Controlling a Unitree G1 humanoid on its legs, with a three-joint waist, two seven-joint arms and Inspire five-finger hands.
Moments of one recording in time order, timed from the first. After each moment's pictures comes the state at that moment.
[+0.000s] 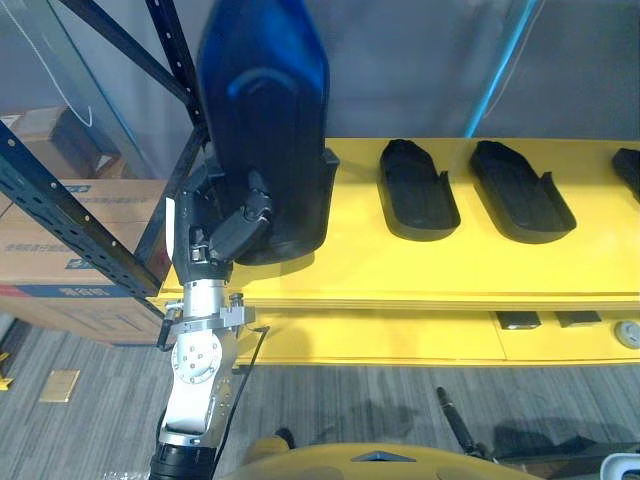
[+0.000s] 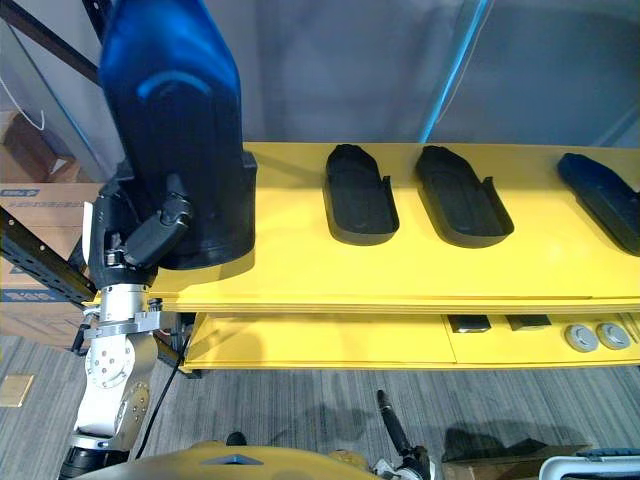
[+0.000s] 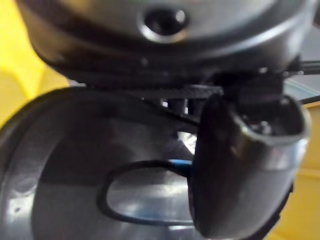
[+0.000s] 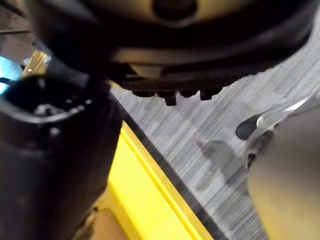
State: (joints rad) left arm 0.16 0.12 -0.08 -0.30 -0.20 -0.31 0.22; right arm 0.18 0.00 -0.38 1.02 0.32 -0.15 -0.20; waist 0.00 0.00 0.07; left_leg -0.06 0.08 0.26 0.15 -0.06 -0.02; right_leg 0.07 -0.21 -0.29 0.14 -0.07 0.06
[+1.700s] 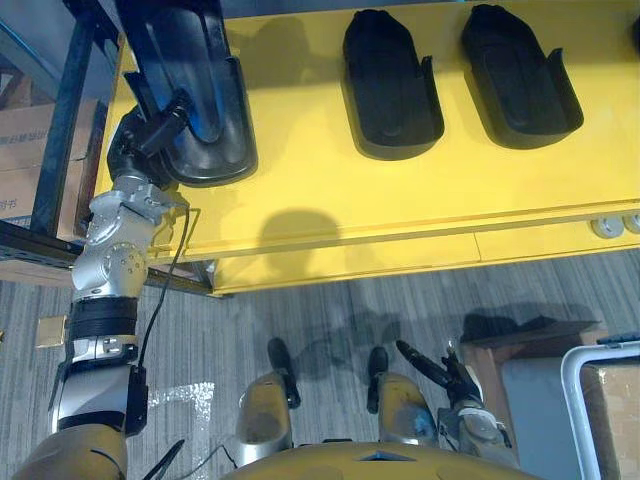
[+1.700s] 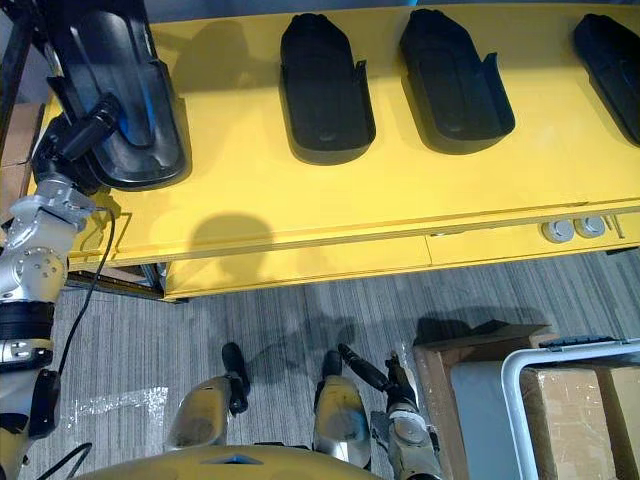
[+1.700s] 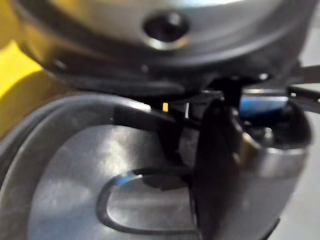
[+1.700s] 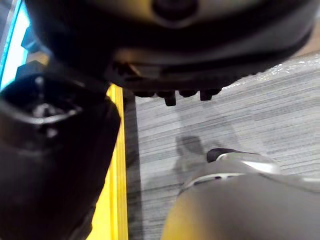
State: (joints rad) left arm -0.56 0.57 0.19 0.32 -0.81 0.16 -0.02; right arm 0.13 -0.13 -0.07 0.77 0.05 -0.06 -0.12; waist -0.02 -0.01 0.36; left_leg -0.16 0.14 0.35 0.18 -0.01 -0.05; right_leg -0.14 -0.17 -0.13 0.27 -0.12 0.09
